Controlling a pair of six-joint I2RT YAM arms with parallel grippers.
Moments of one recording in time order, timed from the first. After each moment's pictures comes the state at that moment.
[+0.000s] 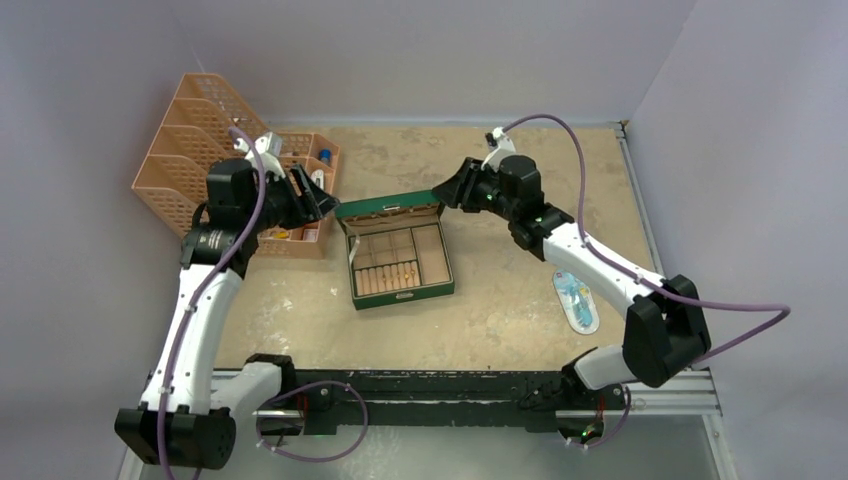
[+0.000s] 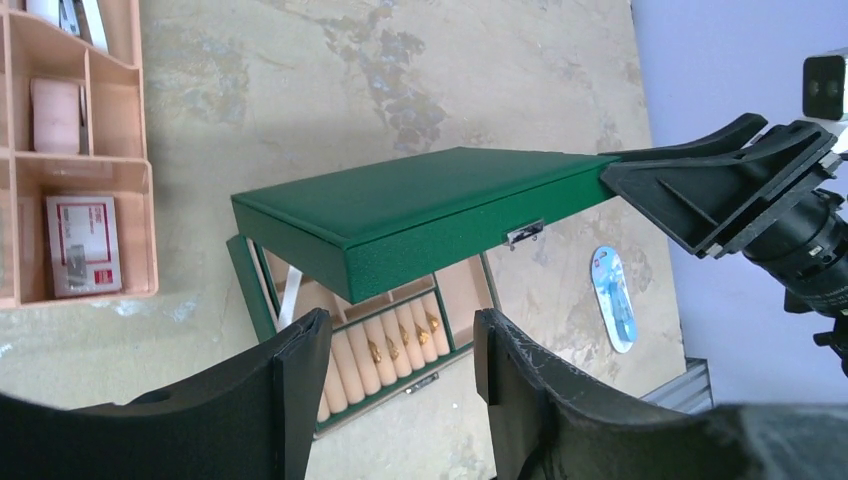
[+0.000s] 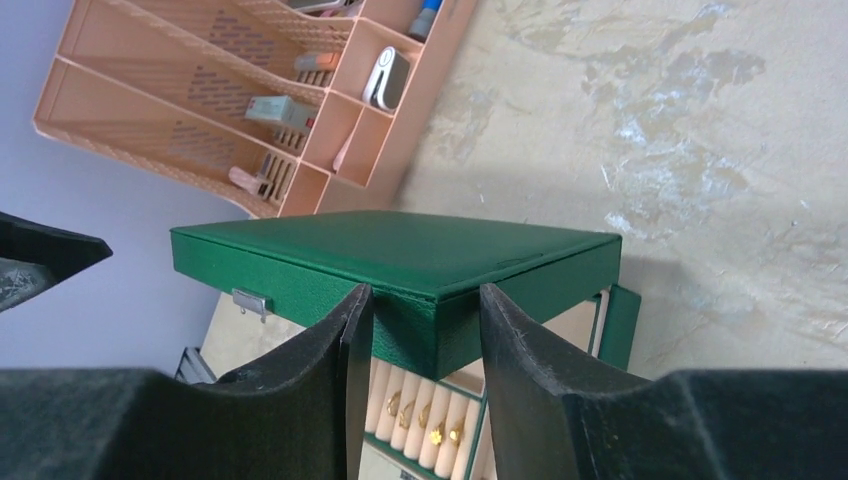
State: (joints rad) left arm -0.06 1.04 1.14 -0.61 0.41 -0.47; right arm 0.52 1.45 1.05 0.09 -0.21 0.65
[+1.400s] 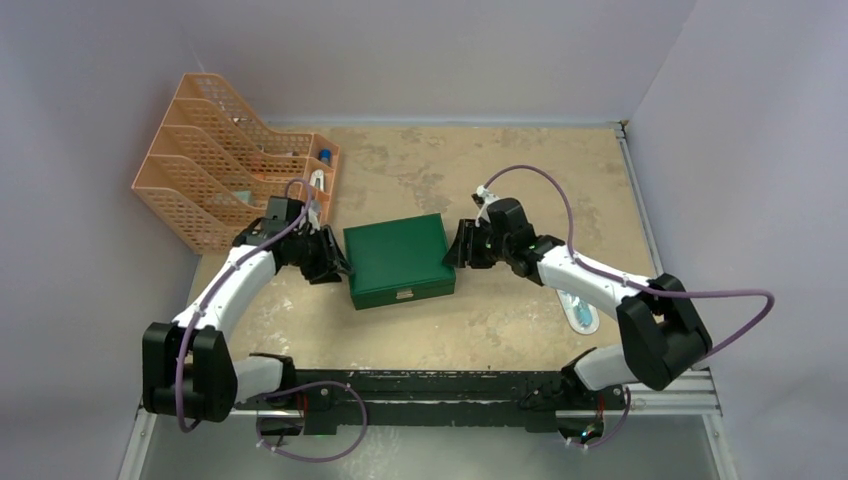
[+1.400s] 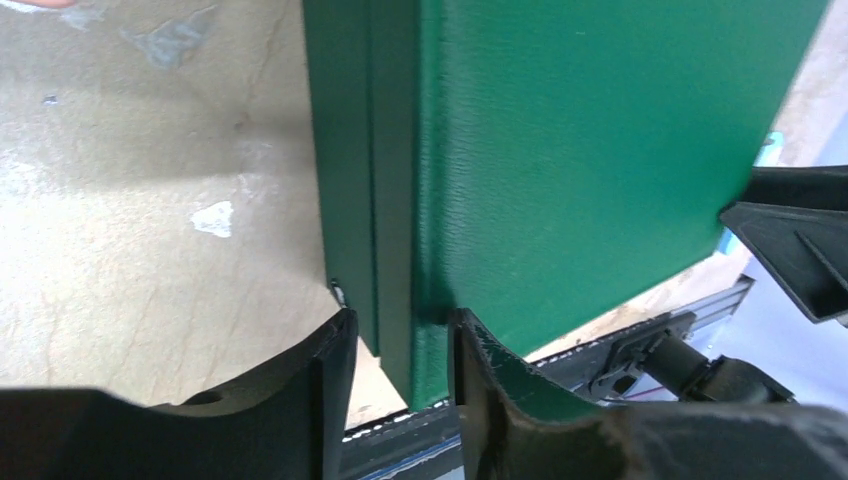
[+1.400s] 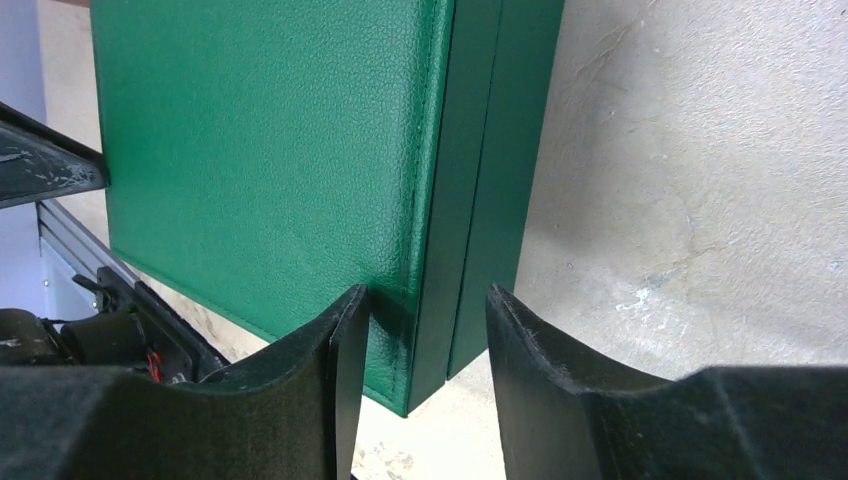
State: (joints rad) left arm -0.12 1.22 0.80 -0.66 0.43 -0.55; right arm 0.56 1.41 0.79 -0.11 -0.28 0.58
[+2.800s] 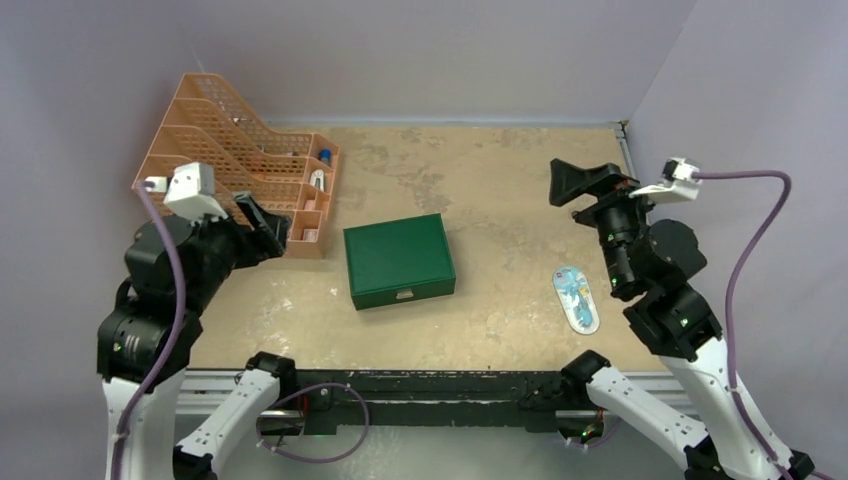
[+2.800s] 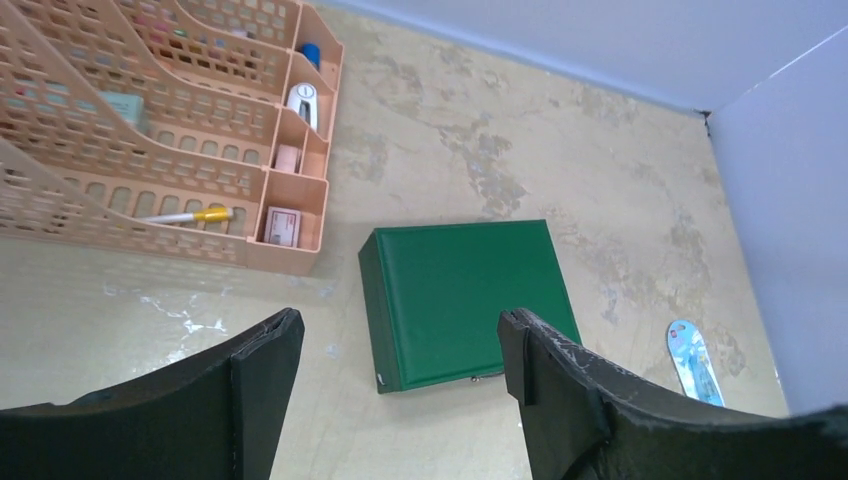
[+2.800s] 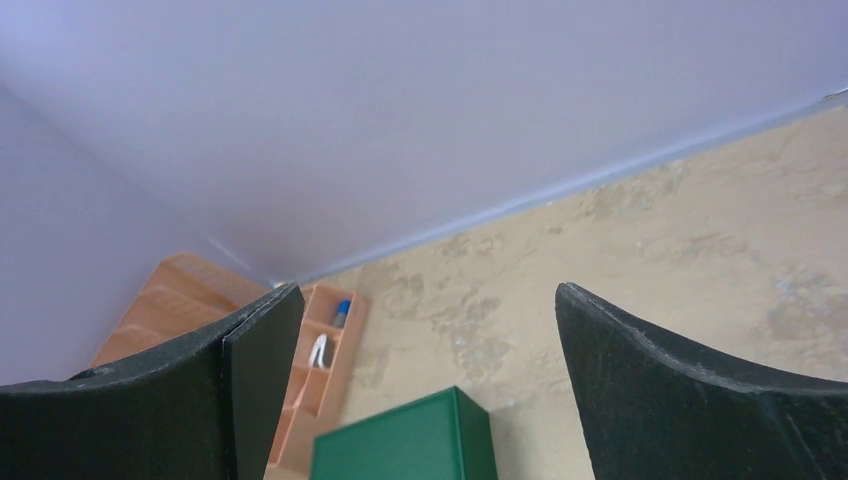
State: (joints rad) left arm -0.24 0.73 1.39 -1.00 -0.08 -0.42; right arm 0.58 0.70 1.12 -0.32 0.49 0.51
